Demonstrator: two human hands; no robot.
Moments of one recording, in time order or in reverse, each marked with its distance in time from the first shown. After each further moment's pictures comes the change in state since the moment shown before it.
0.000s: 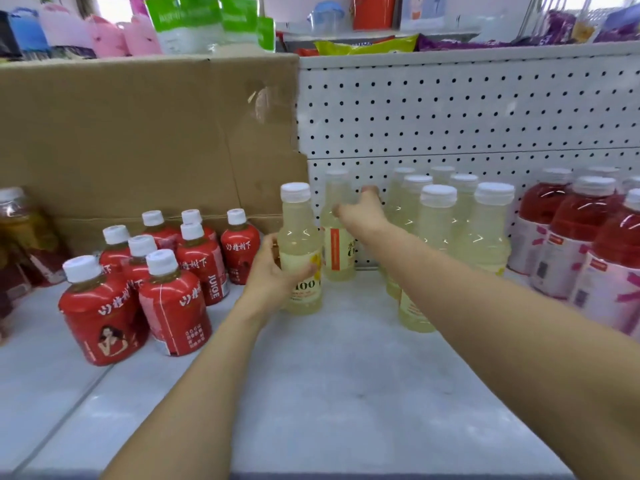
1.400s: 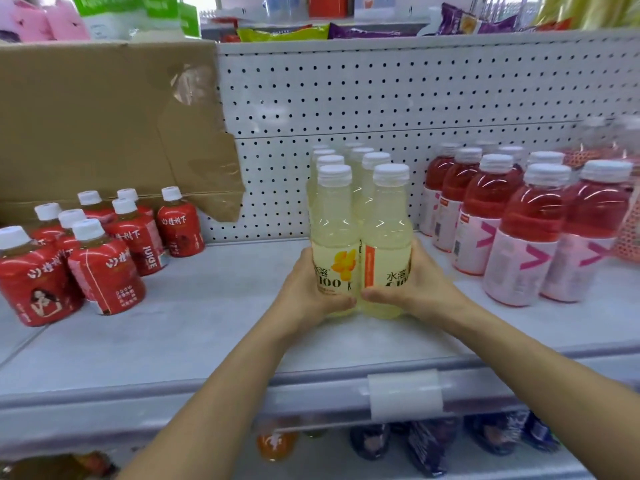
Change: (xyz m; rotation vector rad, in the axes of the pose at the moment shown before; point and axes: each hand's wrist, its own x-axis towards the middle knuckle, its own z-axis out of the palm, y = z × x) left_hand -0.120 0.036 0.131 0.078 -0.353 -0.005; right_hand -0.165 0.141 -0.179 -0.050 -0.126 -0.211
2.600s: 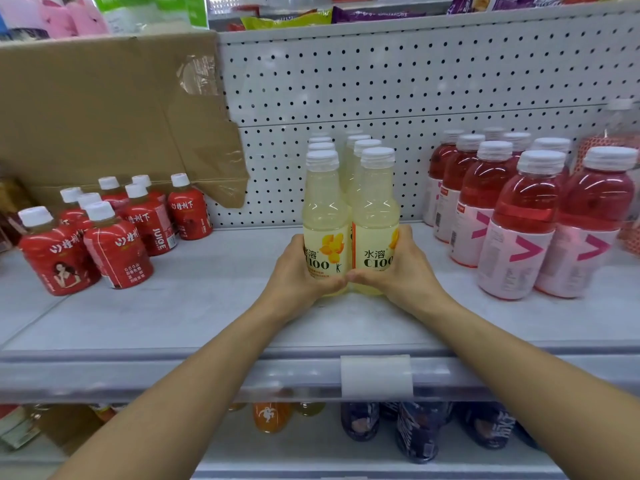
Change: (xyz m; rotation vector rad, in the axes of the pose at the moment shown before) left_hand -0.007 0.008 0.015 0.190 0.180 0.028; right_hand 0.010 0.013 0.003 -0.109 0.084 0.008
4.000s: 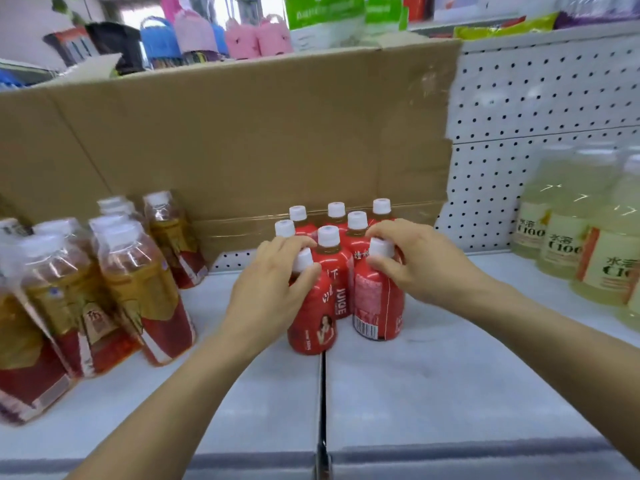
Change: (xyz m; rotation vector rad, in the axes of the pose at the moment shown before) left_hand 0.023 -0.153 -0.401 0.569 0.128 0.291; right_hand 0.057 -0.267 0.289 -0.431 -0.058 -0.357
